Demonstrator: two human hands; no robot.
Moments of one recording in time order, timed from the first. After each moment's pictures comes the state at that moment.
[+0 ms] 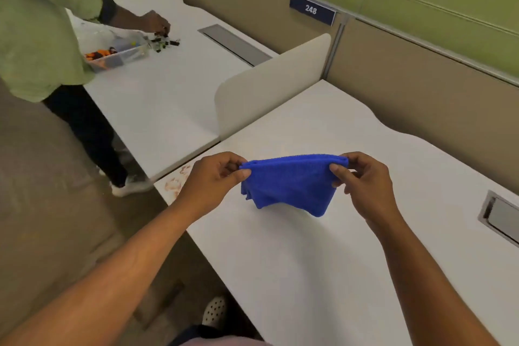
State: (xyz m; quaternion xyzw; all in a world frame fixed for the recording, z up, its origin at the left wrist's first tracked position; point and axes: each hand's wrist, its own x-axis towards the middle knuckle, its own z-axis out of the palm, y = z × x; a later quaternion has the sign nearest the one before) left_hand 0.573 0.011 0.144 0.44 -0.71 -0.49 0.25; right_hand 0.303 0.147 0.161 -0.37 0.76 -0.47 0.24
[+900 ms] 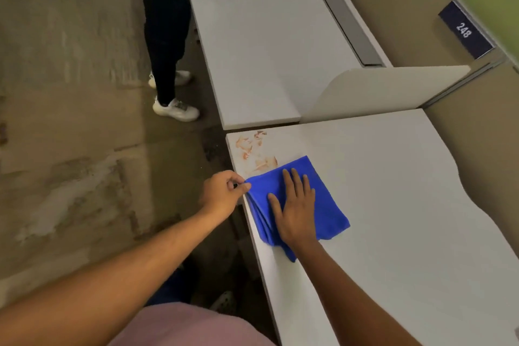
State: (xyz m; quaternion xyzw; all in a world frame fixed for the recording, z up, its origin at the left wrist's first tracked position) left_hand 0.687 0.023 -0.011 0.68 -0.49 -0.46 0.28; right_hand 0.492 0.055 -0.021 -0.66 0.73 -0.05 0.17
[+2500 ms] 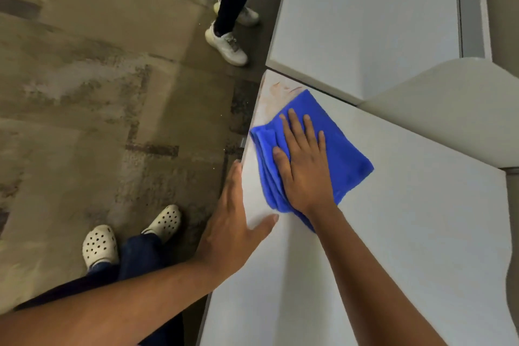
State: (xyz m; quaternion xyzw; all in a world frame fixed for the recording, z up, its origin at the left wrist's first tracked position) left_hand 0.563 0.141 -0.058 0.71 -0.39 -0.43 0.39; right_hand 0.466 -0.024 -0.044 -0.89 0.45 0.04 0.09
